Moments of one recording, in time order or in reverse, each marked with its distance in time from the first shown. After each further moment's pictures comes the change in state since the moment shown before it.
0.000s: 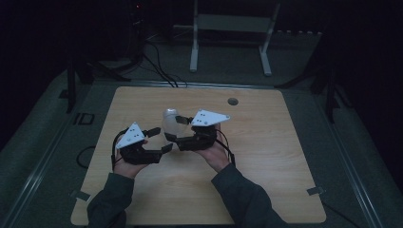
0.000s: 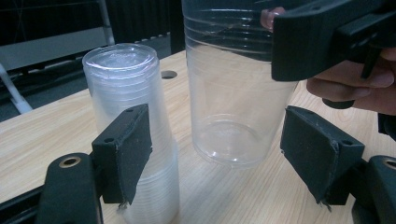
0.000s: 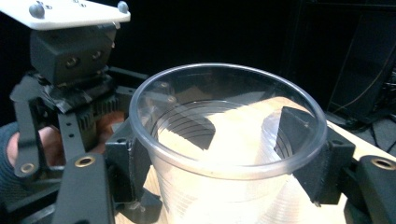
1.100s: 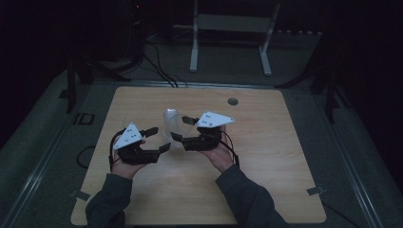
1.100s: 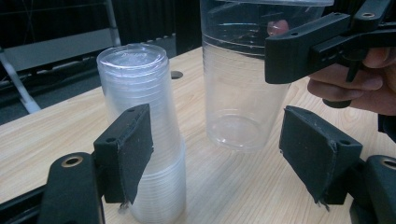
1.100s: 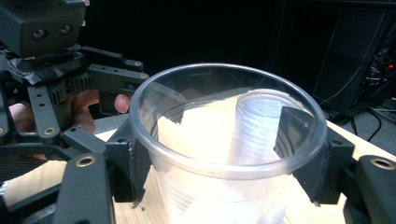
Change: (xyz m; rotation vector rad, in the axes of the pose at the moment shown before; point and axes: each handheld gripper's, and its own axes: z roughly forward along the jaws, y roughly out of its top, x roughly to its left) left arm 0.002 -0.001 -0.005 -0.002 0.020 0.003; right arm -0.009 -0.013 -0.009 0.010 -0.050 0.002
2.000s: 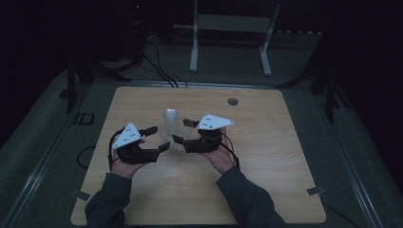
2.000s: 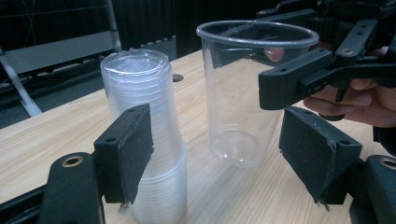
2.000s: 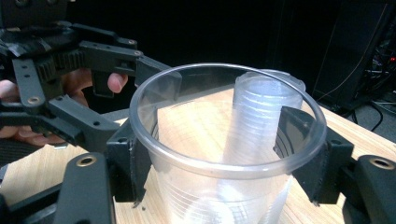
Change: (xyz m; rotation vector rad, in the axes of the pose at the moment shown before) left arm 0.001 0.003 -0.003 -0.012 -0.001 -0.001; right arm -0.002 -0.013 0.002 0.017 -0.001 0.010
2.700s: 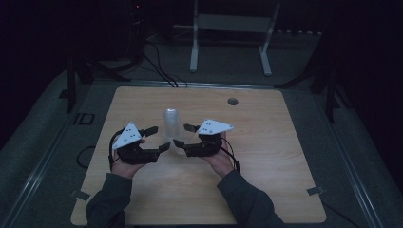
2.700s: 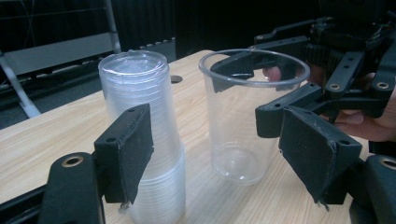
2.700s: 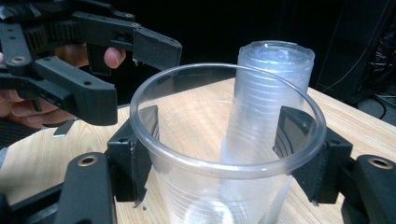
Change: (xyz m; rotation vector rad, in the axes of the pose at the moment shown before) left arm -0.001 -0.001 0.001 -0.007 -0.003 -0.001; right arm 0.000 -0.019 0.002 0.015 0.004 0.007
